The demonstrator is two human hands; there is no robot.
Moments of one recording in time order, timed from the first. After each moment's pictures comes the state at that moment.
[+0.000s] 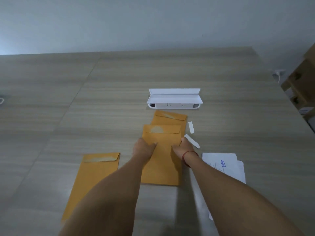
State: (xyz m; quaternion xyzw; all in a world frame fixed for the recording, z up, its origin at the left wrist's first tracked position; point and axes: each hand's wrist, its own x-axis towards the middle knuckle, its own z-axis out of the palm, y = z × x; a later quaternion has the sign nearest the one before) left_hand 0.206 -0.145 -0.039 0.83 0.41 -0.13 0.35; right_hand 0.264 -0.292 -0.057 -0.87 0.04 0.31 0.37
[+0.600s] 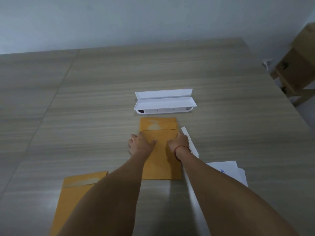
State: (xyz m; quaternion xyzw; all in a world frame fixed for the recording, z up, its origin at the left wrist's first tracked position) left_hand 0.287 -0.139 -0.063 0.89 0.37 -0.13 0.26; right_hand 0.337 -0.264 -0.080 -0.90 0.13 0.23 0.36
